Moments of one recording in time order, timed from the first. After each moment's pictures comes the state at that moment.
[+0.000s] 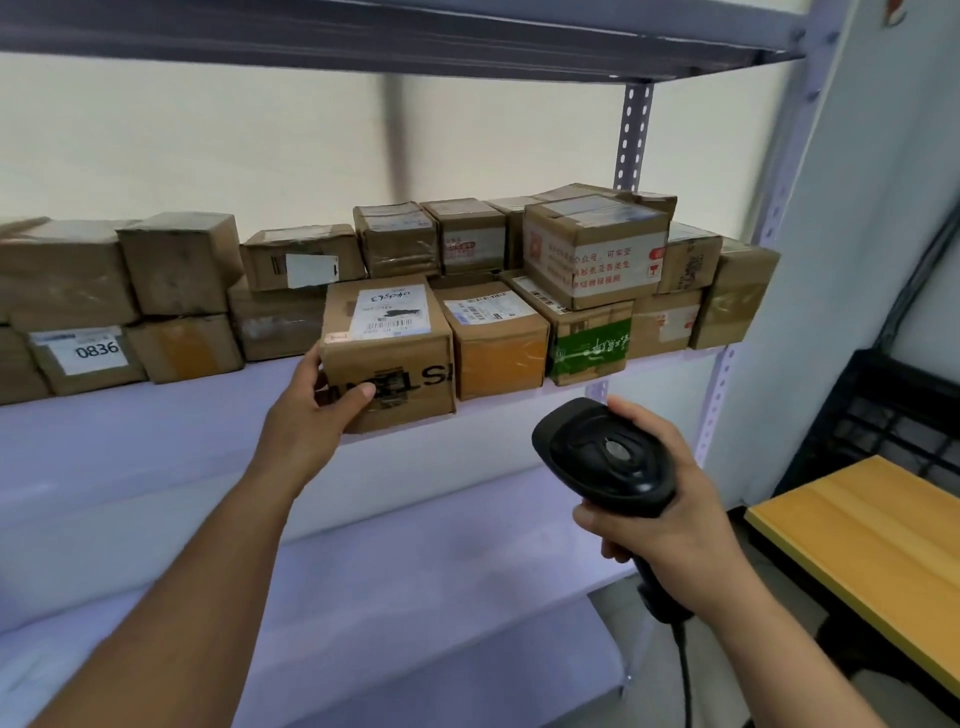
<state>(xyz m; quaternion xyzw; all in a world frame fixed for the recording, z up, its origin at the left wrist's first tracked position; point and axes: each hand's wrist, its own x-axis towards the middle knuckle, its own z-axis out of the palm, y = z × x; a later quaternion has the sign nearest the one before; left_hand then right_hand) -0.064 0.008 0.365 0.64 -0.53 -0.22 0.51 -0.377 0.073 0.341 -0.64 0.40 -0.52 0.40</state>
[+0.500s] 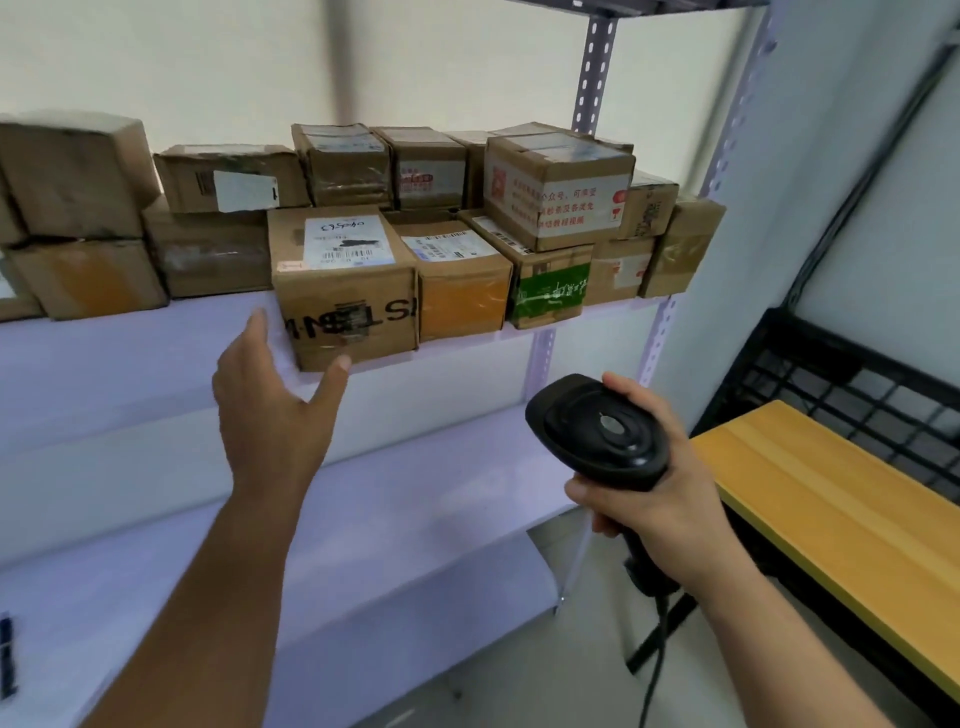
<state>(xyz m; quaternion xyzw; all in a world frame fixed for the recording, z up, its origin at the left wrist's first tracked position) -0.091 0.032 0.320 0.65 -0.52 -0.05 0.55 -0.385 0.110 0.333 -0.61 0.45 -0.53 0.38</state>
